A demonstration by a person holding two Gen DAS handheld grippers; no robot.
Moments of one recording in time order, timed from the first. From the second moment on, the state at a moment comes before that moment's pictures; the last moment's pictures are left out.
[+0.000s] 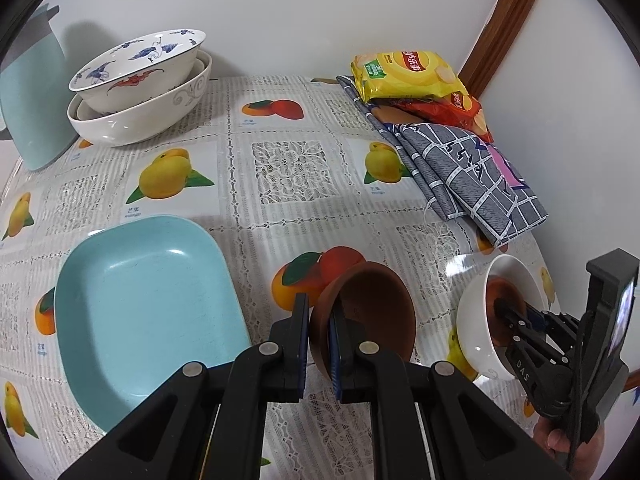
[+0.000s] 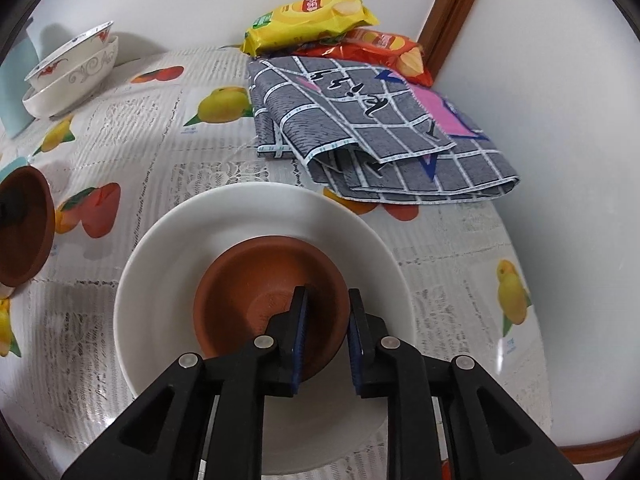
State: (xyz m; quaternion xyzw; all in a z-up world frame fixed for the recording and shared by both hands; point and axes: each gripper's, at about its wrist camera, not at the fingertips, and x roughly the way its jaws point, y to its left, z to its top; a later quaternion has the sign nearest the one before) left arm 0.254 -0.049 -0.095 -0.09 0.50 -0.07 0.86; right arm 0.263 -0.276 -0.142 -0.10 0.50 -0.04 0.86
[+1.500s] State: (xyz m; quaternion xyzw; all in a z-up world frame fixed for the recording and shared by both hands) left arm 0.210 -0.106 -0.060 -0.05 0.48 -0.09 0.87; right arm 0.198 -0.303 -0.096 -0.03 0.42 0.00 0.91
